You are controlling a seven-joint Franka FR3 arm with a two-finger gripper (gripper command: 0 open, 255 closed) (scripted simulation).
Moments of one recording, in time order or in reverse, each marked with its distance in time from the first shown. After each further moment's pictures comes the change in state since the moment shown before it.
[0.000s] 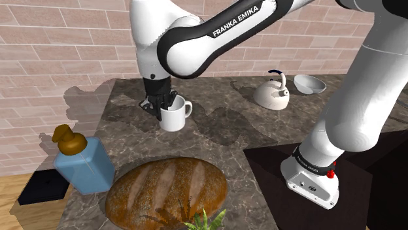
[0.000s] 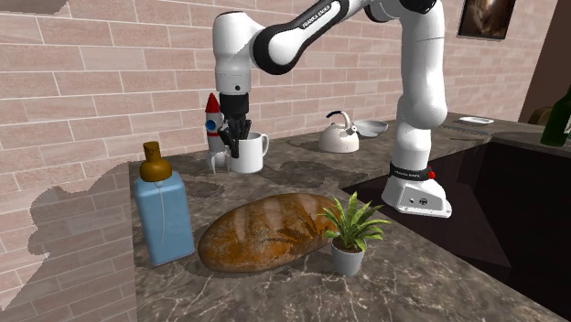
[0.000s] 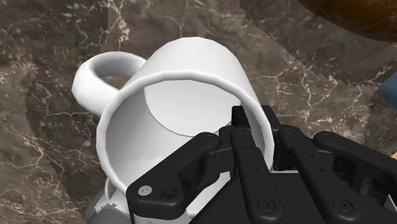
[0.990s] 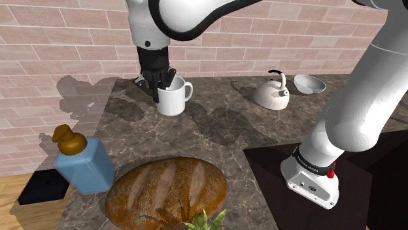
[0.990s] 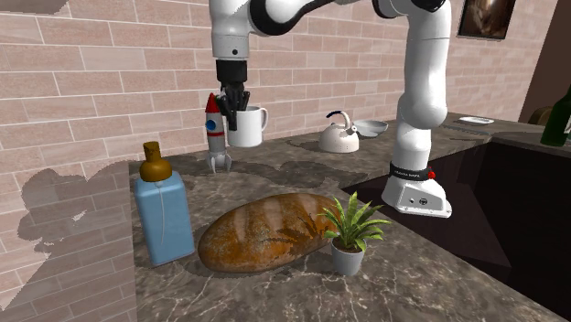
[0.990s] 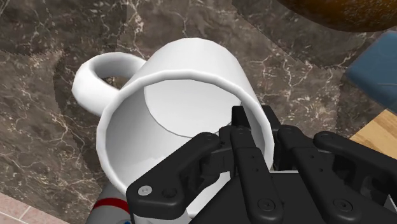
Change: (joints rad) arm -0.006 -0.074 0.006 0.126 0.049 -0.190 -0.034
